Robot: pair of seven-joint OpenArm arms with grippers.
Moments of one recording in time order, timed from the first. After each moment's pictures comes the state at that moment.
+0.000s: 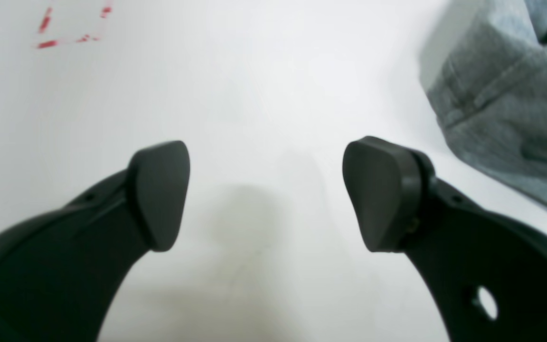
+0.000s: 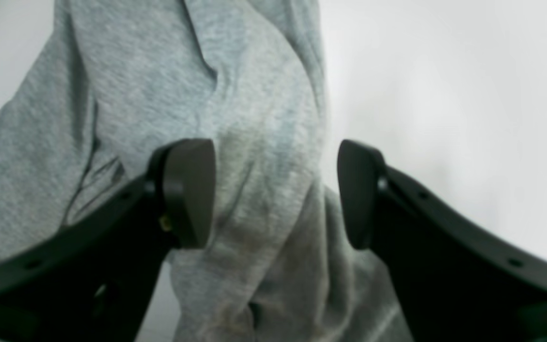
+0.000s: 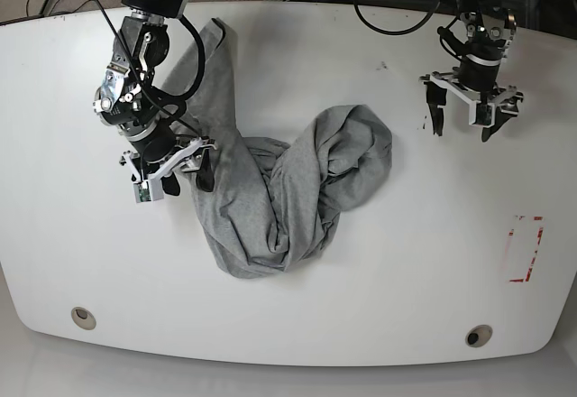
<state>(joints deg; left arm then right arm) 22.4 -5.7 -19.8 96.8 1.6 -18.9 8.9 -1.0 1.4 20.8 91.5 17.9 32.0 -40.2</state>
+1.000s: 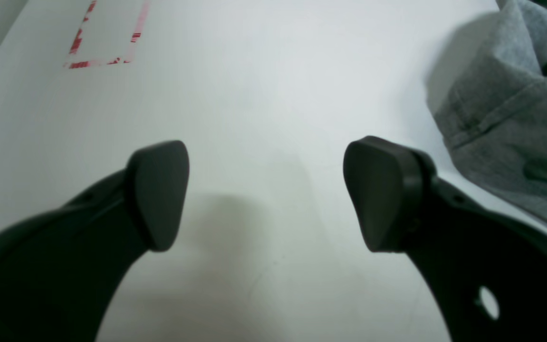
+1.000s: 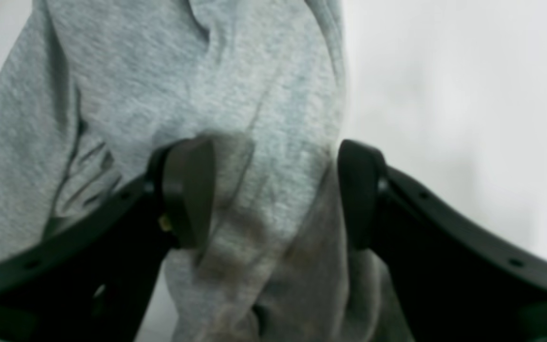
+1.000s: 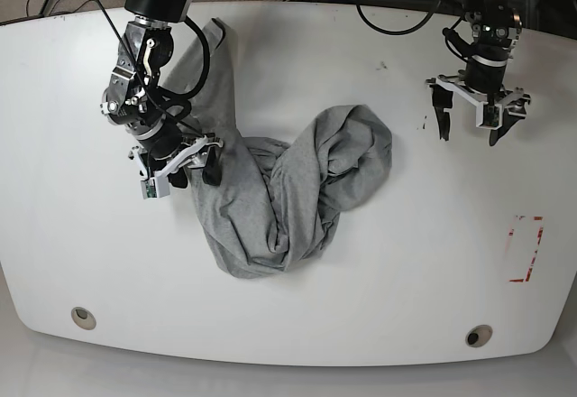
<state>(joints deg) 22.8 -6.6 -20.4 98.9 0.3 -19.1 8.9 0.0 0.5 20.8 85.8 17.8 32.5 -39.4</state>
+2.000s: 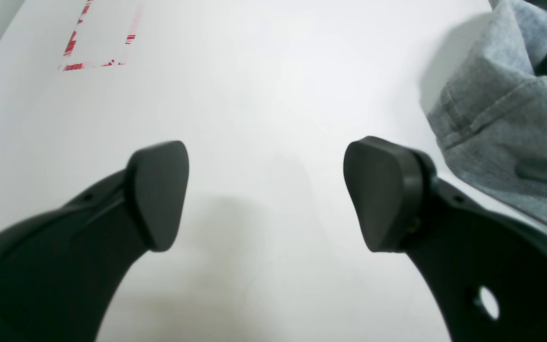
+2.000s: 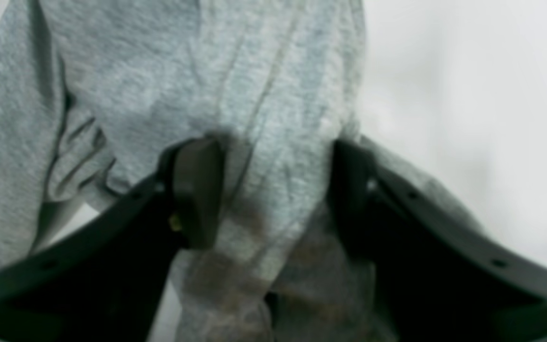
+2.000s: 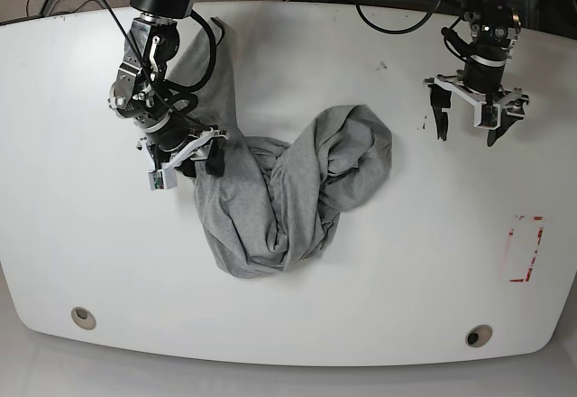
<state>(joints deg) 22.9 -6.7 -19.7 99.0 0.1 -19.2 8.8 -0.9 0.2 19.9 83.4 17.7 32.0 -38.6</state>
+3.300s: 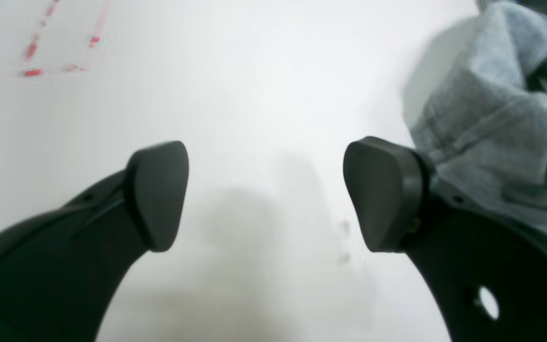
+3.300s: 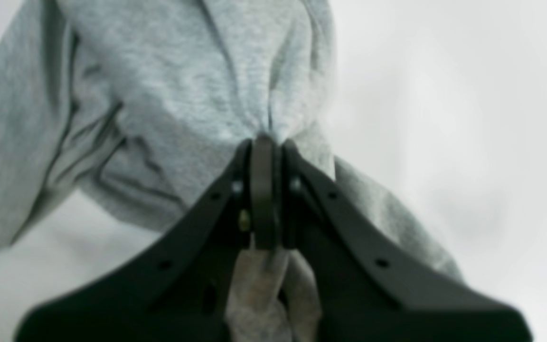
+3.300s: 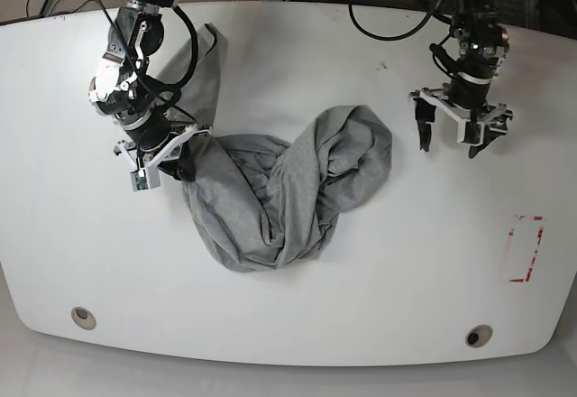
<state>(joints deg) 17.0 -7.2 -14.2 93.8 -0.3 -18.6 11.4 -4.2 3.3 20.8 94.0 17.8 32.2 -40.8</state>
